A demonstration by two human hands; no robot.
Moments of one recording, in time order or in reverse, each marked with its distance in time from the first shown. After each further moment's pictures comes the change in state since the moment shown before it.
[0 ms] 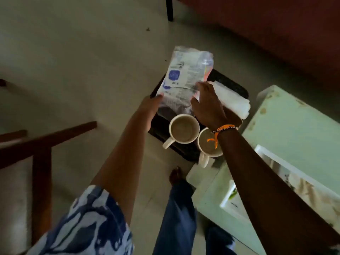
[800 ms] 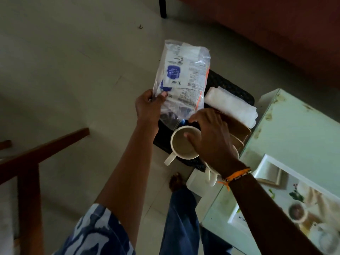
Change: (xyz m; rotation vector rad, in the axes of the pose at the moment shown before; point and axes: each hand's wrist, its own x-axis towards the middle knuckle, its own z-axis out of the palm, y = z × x) left_hand 0.022 0.006 0.011 -0.354 0.116 0.369; right_hand -0.034 0.013 0.021 -0.214 0.059 -0.123
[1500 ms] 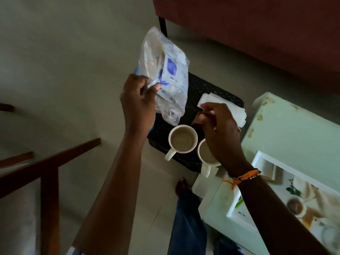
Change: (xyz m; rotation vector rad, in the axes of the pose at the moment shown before) left_hand -0.073 0.085 -0.019 0.471 0.147 0.680; right_hand -0.036 -0.019 -0.061 0.453 0.267 0.083
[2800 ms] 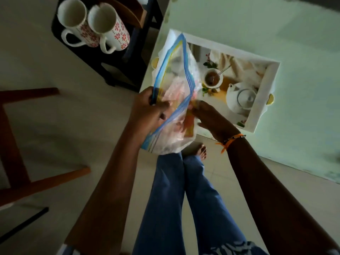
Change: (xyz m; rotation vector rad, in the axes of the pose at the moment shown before) left_hand -0.403 0.093 0.068 -0.151 -0.617 -0.551; right_hand -0.309 0.209 -0.152 0.506 -0.397 0.599
